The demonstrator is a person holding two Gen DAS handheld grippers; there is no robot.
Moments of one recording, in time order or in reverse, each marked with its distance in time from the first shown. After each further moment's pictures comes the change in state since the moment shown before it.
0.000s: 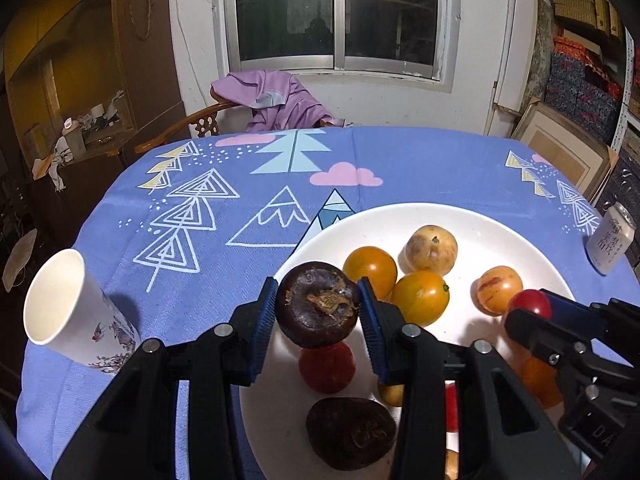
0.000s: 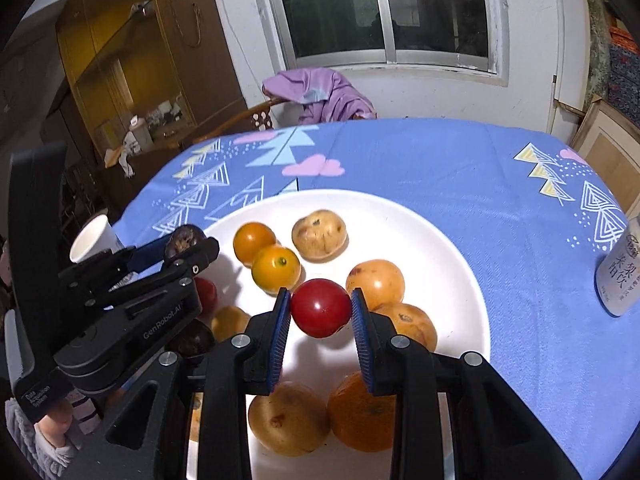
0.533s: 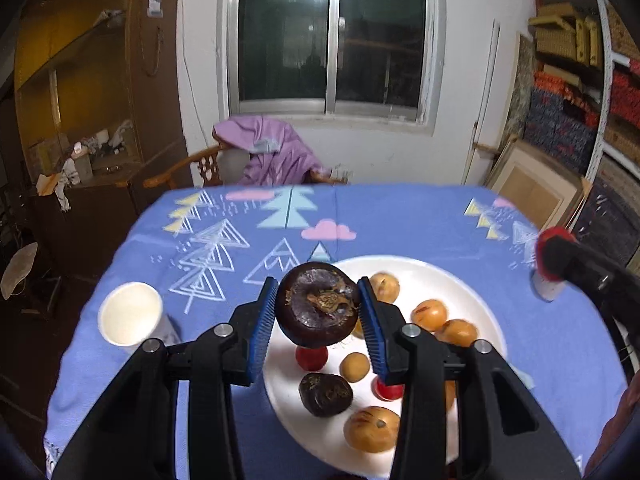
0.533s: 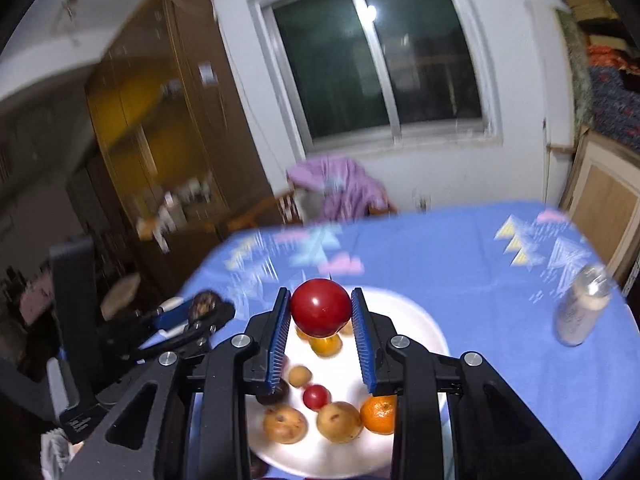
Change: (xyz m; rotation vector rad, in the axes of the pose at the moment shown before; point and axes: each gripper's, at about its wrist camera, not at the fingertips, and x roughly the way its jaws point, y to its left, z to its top) left arm -0.098 -0.002 0.021 -0.017 -0.106 -0.040; right arm -0.104 -0.003 0.028 0.051 -0.234 0.081
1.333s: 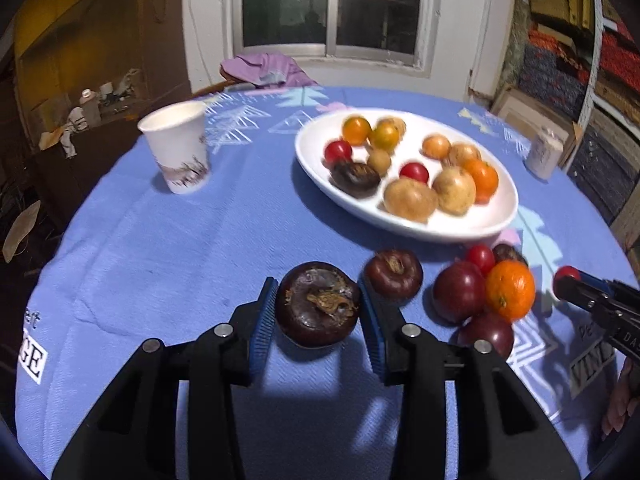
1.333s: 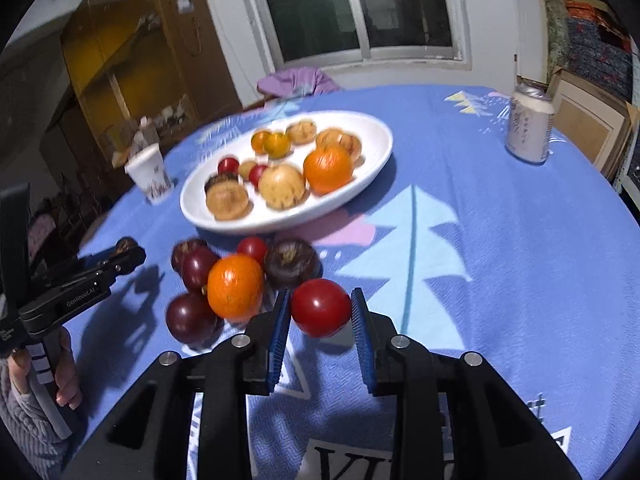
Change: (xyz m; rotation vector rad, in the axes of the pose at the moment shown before) left arm -0.064 0.035 -0.160 -0.007 0.121 -0.016; right arm -0.075 -0.028 -0.172 0.038 0.165 -0.080
